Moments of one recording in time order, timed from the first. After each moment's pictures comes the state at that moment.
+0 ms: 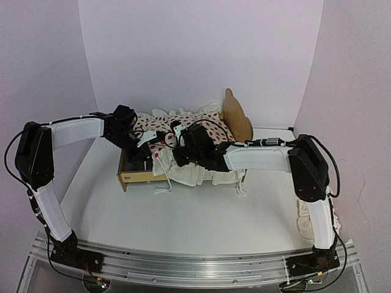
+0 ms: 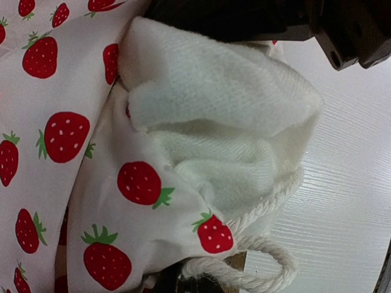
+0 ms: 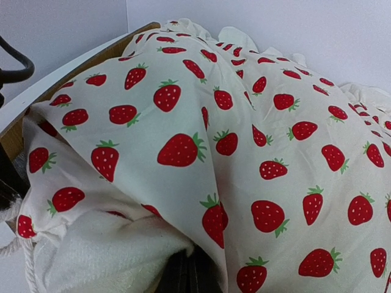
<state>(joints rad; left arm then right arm) -0.42 1.79 1.40 -0.66 0.49 0.81 0.93 2.18 1.69 -0.01 0.31 0.08</state>
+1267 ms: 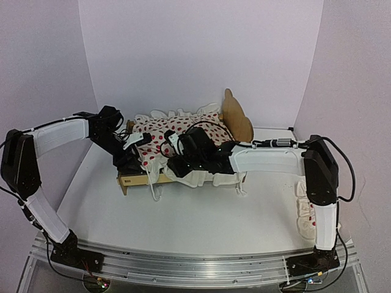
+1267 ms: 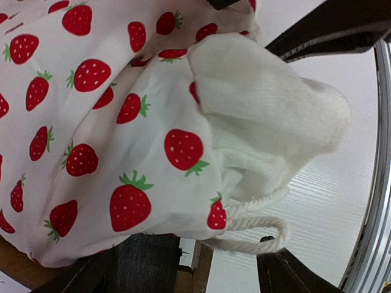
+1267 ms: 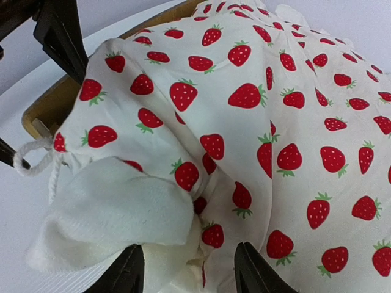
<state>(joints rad) -0.36 1.64 1.30 -0.80 0.49 0.82 0.99 2.08 1.63 -0.18 0.18 0.09</state>
